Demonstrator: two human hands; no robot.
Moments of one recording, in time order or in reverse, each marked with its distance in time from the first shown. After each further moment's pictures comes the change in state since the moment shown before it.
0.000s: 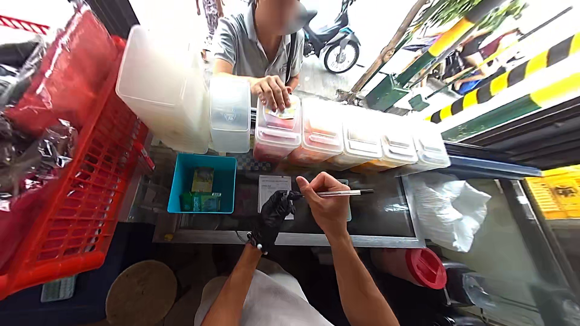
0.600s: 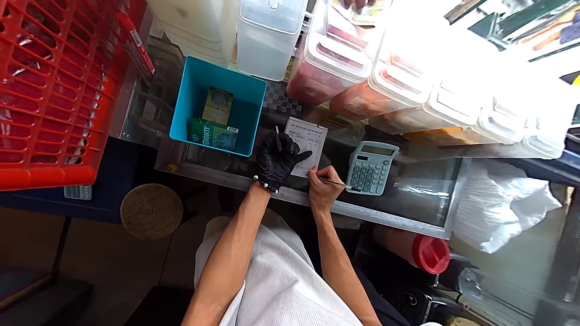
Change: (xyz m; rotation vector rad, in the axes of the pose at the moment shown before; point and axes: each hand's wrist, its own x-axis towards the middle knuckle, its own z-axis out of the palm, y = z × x) left_hand 0.018 -0.065 -0.066 -0.865 0.225 -0.086; right_hand -0.105 0.153 0.039 -0.317 0.175 0.154
